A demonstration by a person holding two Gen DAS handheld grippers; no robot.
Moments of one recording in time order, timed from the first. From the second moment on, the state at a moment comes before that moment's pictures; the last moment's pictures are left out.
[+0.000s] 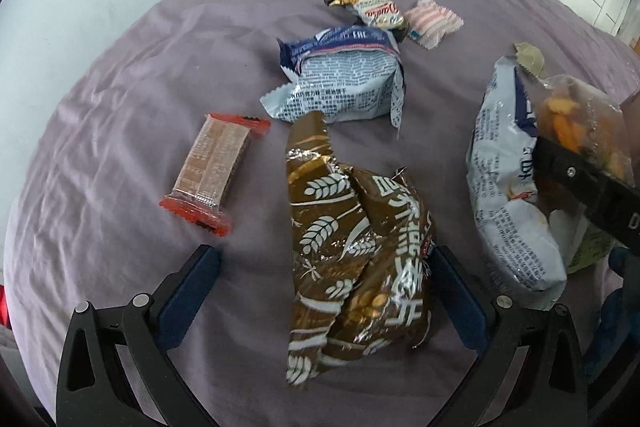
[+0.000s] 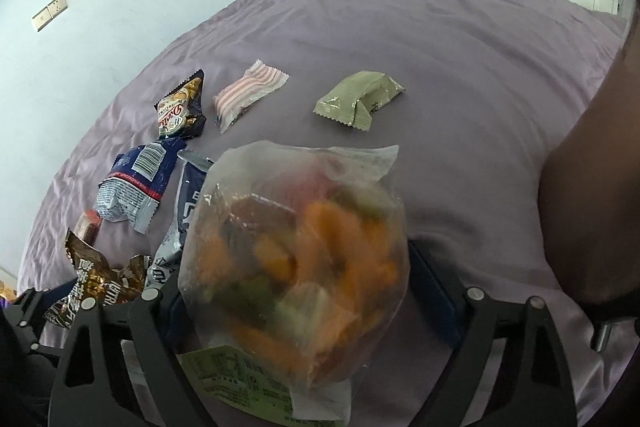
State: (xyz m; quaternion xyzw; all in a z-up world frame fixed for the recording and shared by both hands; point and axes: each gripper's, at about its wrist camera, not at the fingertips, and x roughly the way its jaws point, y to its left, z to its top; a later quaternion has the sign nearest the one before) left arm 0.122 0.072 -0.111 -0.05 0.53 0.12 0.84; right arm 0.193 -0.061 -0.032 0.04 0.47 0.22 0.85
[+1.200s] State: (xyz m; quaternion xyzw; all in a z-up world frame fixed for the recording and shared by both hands) left arm 0.175 0.102 -0.081 -0.09 0.59 0.10 0.79; right arm 0.201 -0.069 -0.019 0.07 0.54 0.22 0.81
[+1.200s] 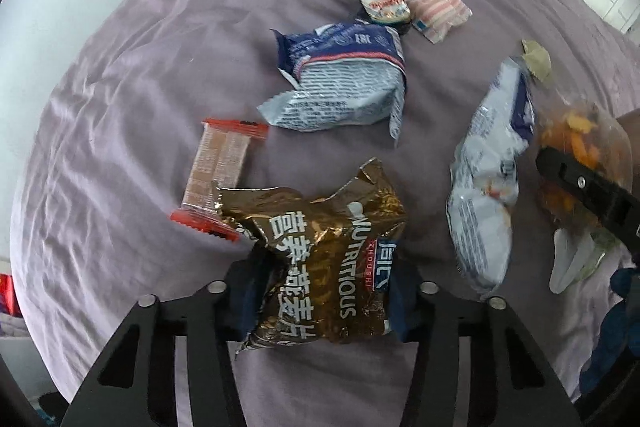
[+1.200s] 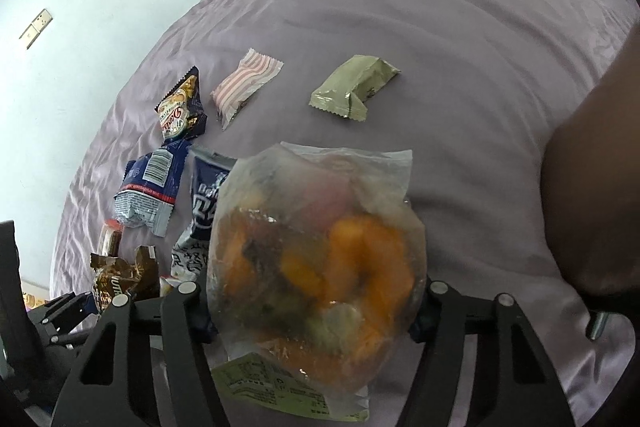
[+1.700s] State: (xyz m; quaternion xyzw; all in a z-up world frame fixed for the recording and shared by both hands) left arm 0.150 0.123 -0.013 -0.06 0.58 0.06 0.81; right arm 0.171 -0.095 0.031 0.04 0.54 0.24 0.81
